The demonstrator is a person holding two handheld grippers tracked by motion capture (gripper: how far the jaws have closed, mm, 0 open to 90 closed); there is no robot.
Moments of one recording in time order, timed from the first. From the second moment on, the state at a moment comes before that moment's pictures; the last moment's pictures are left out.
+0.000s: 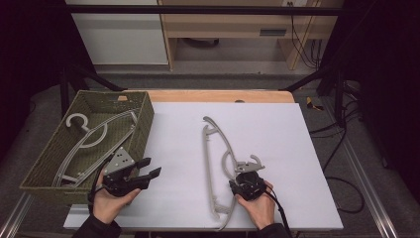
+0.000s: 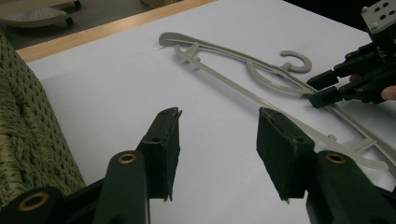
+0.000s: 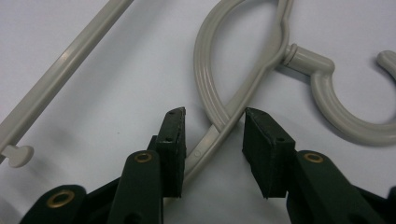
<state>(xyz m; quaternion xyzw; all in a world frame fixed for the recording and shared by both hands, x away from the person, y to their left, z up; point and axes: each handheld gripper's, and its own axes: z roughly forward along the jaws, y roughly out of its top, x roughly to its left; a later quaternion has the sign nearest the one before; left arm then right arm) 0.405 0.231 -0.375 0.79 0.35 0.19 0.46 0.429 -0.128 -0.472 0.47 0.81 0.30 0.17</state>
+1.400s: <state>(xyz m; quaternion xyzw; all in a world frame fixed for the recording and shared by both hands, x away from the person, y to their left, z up) 0.405 0.235 -0.374 0.79 0.35 0.19 0.46 0.448 -0.171 -0.466 0.50 0.80 0.28 0.16</state>
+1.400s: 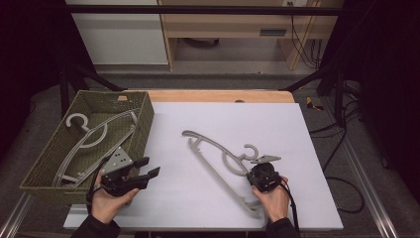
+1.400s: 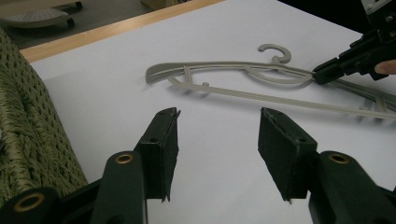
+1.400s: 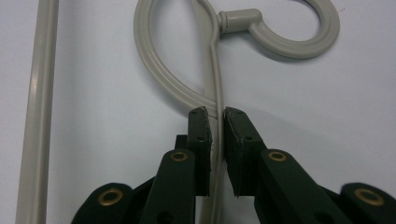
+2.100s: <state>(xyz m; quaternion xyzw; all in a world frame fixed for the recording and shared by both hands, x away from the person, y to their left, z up) 0.404 0.234 -0.371 0.79 0.34 0.20 0.47 0.445 -0.170 -0.461 0.52 0.81 0.24 0.13</state>
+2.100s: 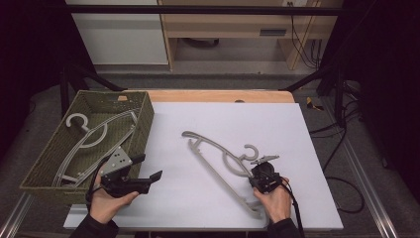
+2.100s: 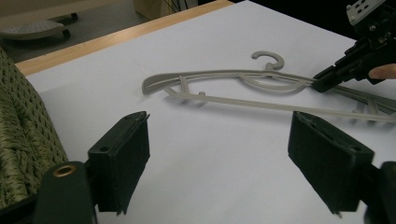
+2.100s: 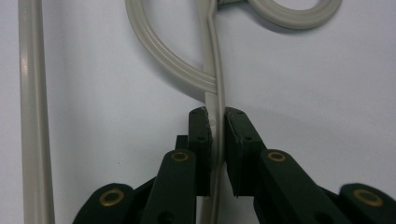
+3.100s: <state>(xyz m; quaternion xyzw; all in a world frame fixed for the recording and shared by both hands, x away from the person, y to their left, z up) 0.405 0.232 -0.371 0.80 0.33 0.18 0.47 0.453 -0.181 -0.457 0.46 0.84 0.27 0.11</state>
